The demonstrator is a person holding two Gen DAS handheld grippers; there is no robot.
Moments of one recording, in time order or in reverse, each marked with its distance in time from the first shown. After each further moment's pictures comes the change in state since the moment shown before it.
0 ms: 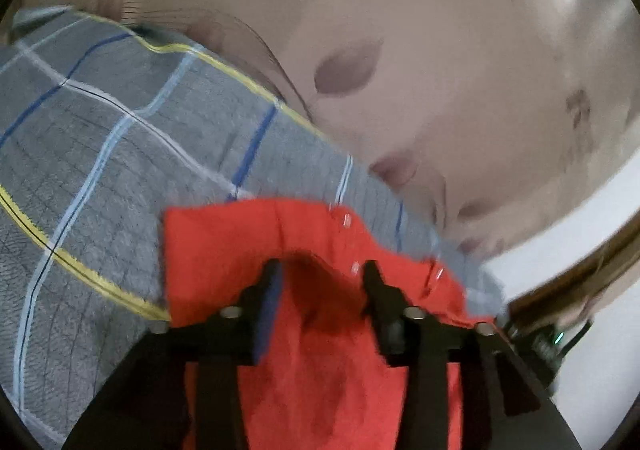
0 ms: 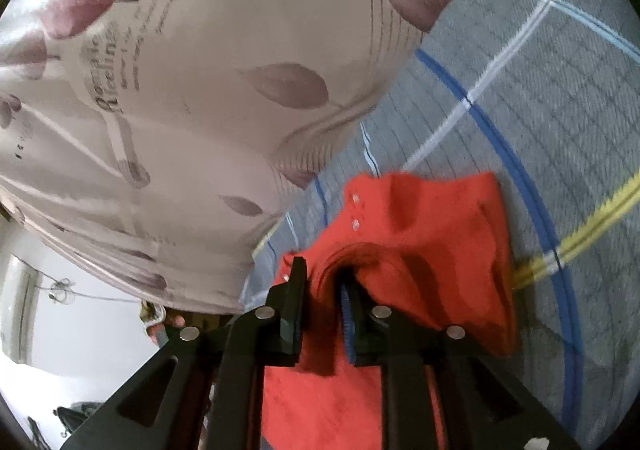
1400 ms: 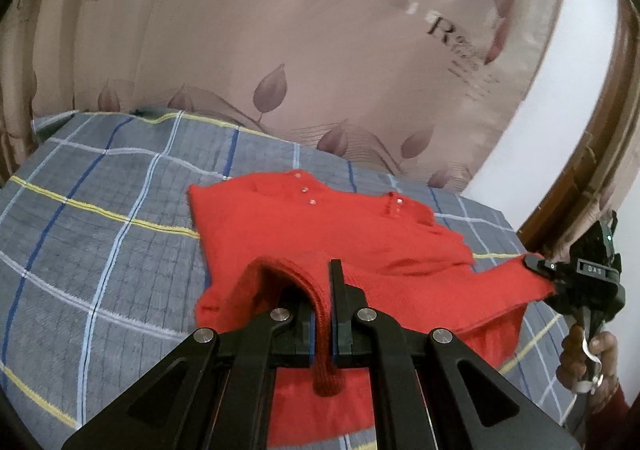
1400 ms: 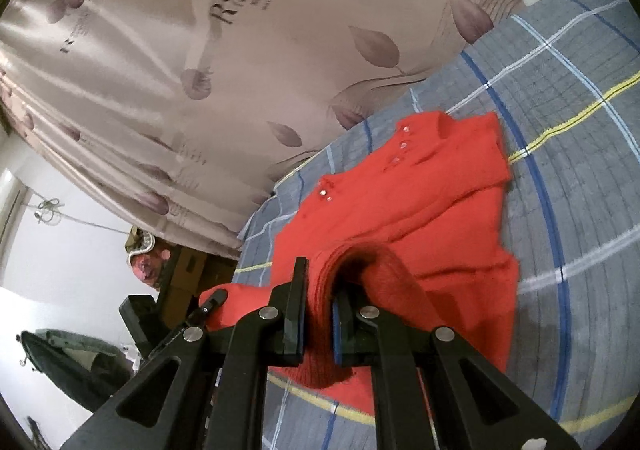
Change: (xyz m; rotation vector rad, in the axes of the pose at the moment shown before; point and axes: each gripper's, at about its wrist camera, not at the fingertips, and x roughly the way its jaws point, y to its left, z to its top) left arm -0.111 -0.065 -0.102 0.386 -0.068 0.086; right arm -0.074 0.076 -0.084 -0.213 0.121 -0.076
